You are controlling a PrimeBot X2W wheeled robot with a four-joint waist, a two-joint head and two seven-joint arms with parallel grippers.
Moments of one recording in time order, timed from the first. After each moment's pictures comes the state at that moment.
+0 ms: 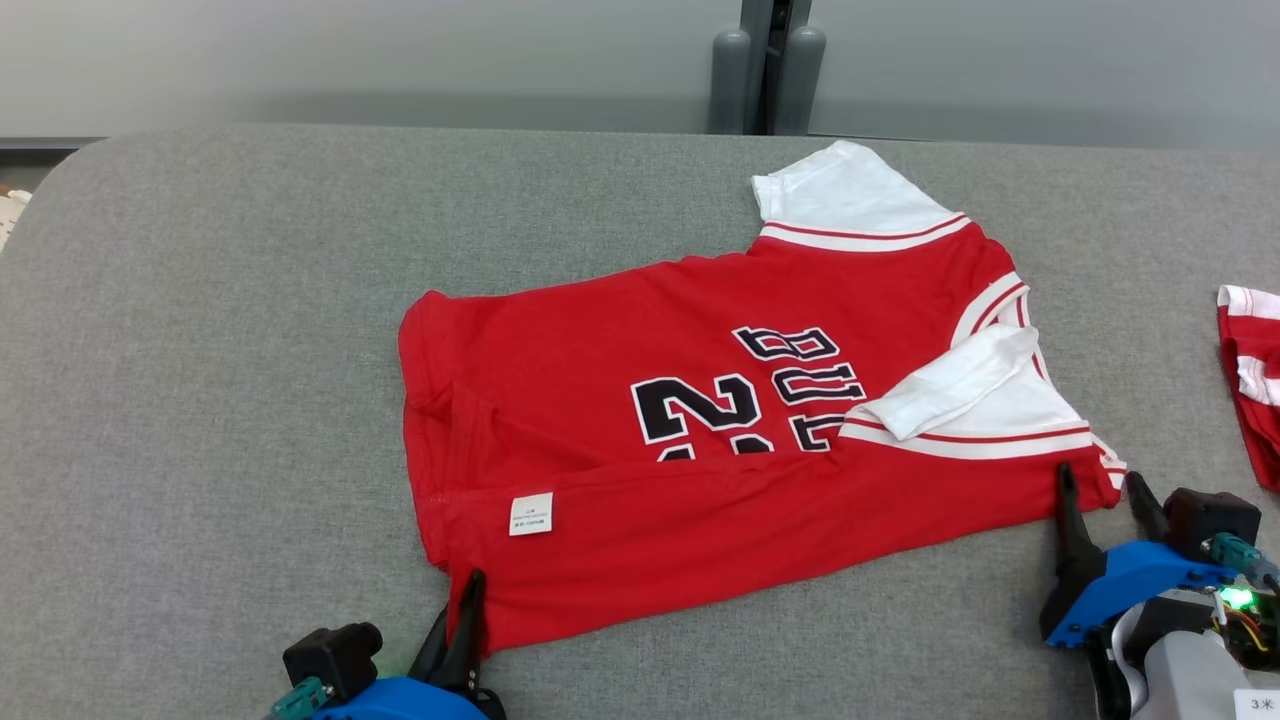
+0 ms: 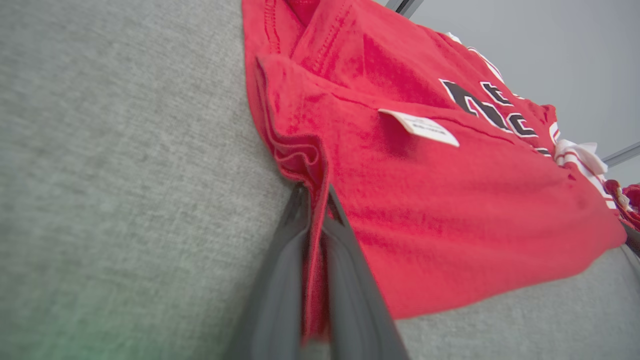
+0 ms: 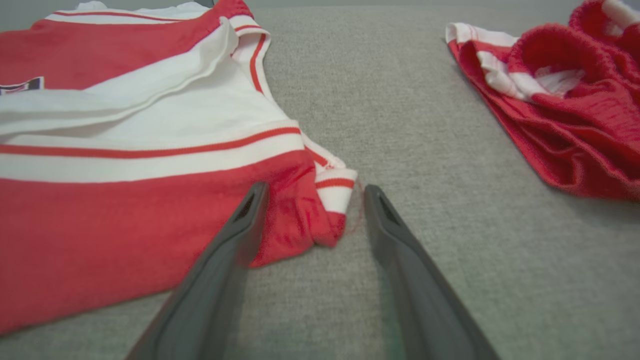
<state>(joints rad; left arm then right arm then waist) -0.13 0.12 -0.42 0.63 -0.74 -0.13 -0.28 -0.38 -0.08 -0.32 0.83 -0.07 0.13 -0.26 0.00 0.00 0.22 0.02</state>
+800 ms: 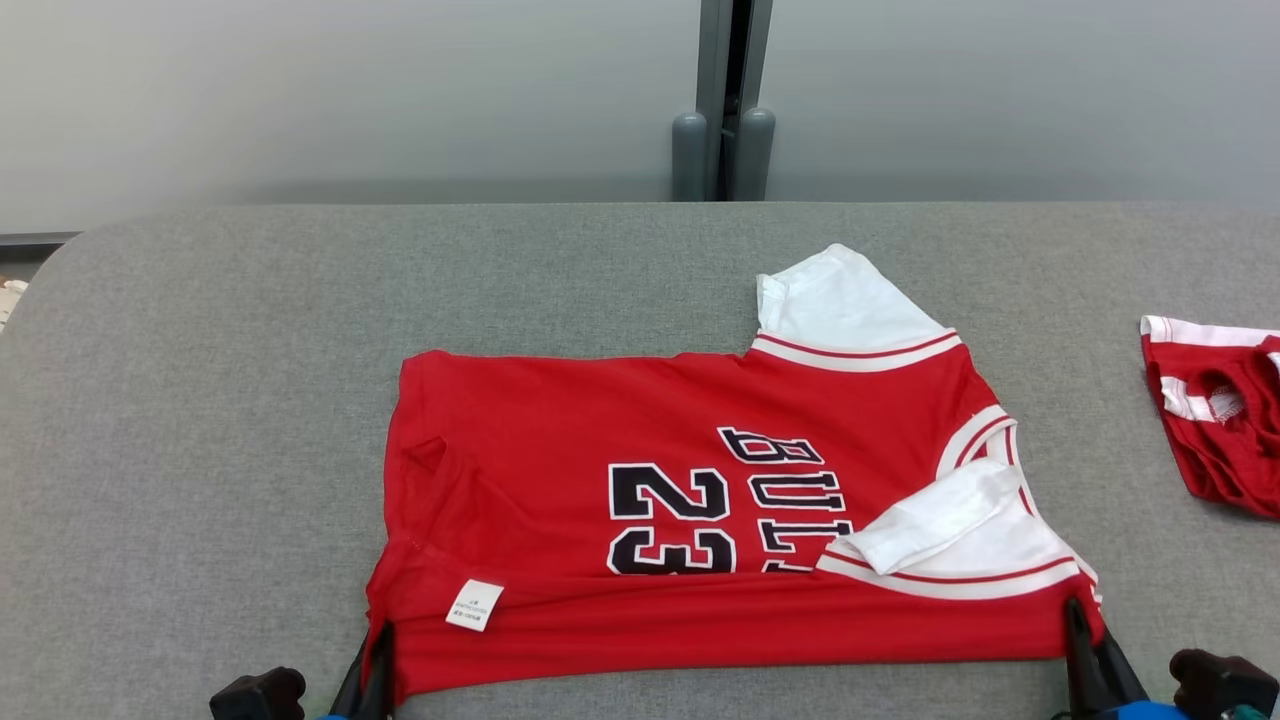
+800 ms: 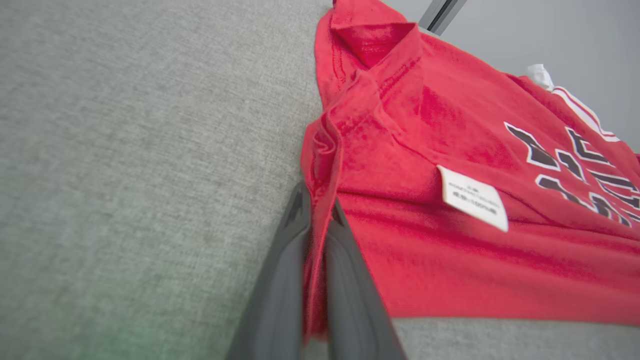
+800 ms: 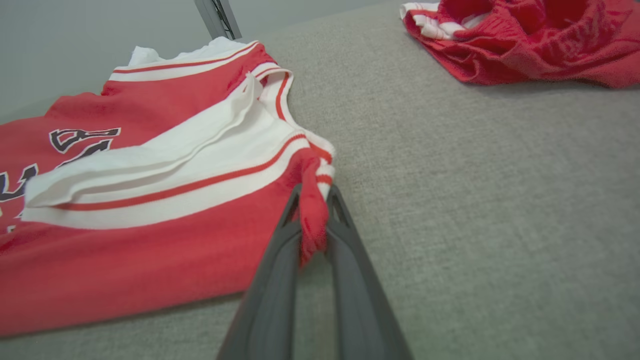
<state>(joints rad) -0.08 0.13 -0.20 0.70 -0.58 -0.13 -0.26 -0.06 -0.05 -0.20 0.55 0.21 0.13 -0.26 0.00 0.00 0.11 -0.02</state>
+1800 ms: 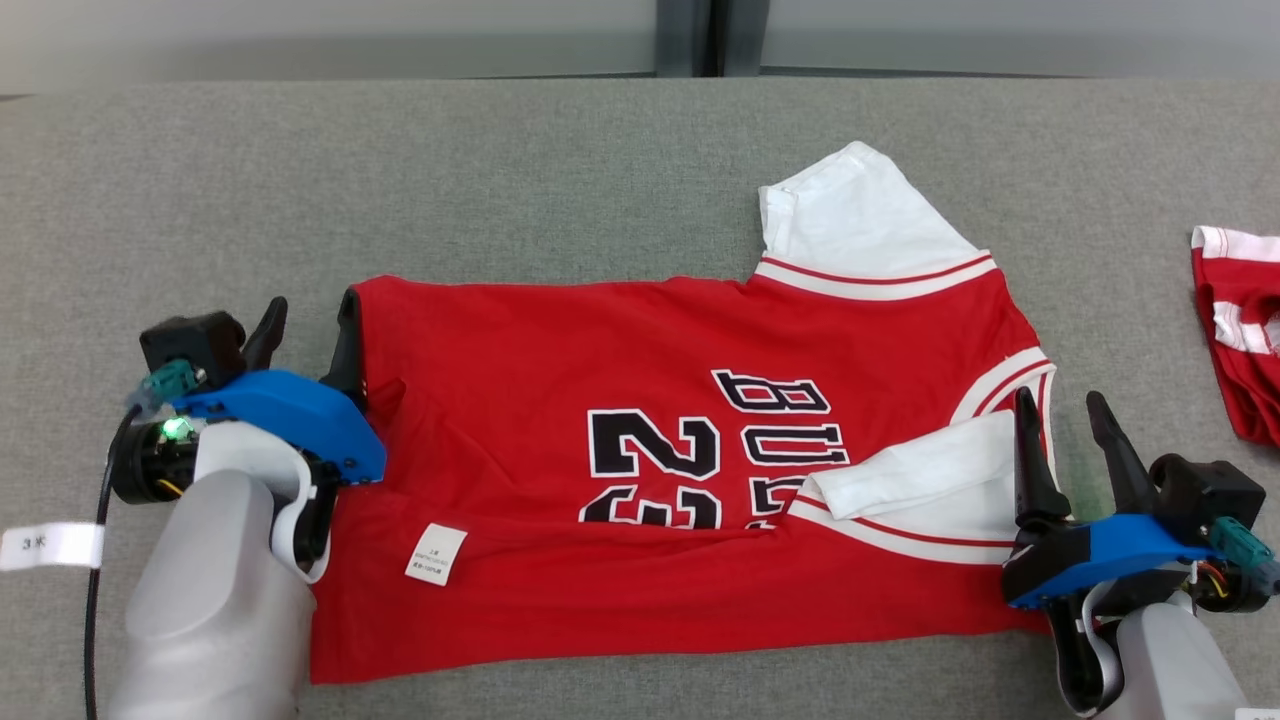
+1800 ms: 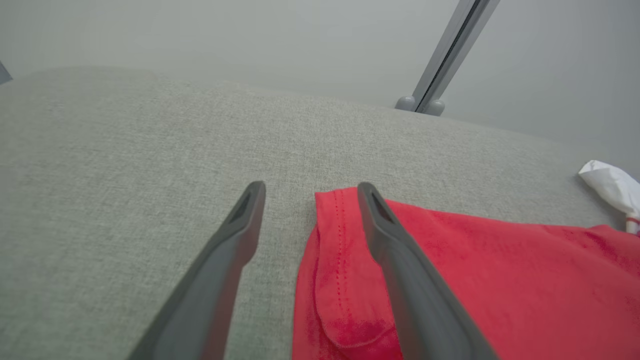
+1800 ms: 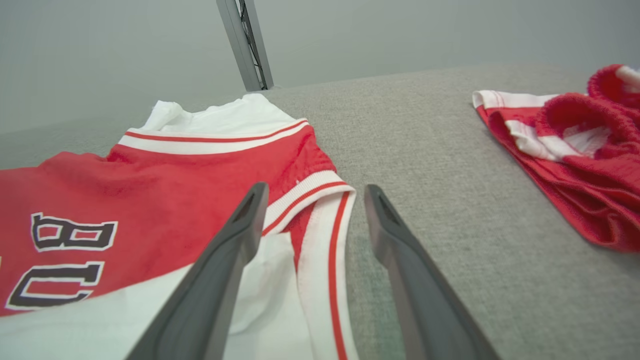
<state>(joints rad) -0.58 0.14 -0.08 0.79 -0.35 -0.12 -0.12 -0.29 -0.05 -0.14 0.49 0.15 0.13 -0.26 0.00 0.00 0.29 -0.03</state>
